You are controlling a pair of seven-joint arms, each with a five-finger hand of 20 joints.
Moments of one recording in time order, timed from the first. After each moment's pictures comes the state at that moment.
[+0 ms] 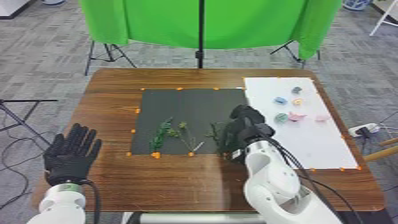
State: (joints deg) left arm 125.4 -61.4 -92.4 -122.5 -4.8 24.5 28.5; right arm -92.6 -66.4 59.8 -112.5 -142.9 1.0 36.7
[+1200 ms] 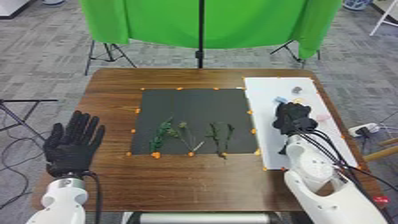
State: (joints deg) left arm 123.6 -61.2 -91.5 -121.5 -4.3 15.3 28.3; right arm -91.1 -57.7 69.2 -99.3 -152.7 0.7 29.8
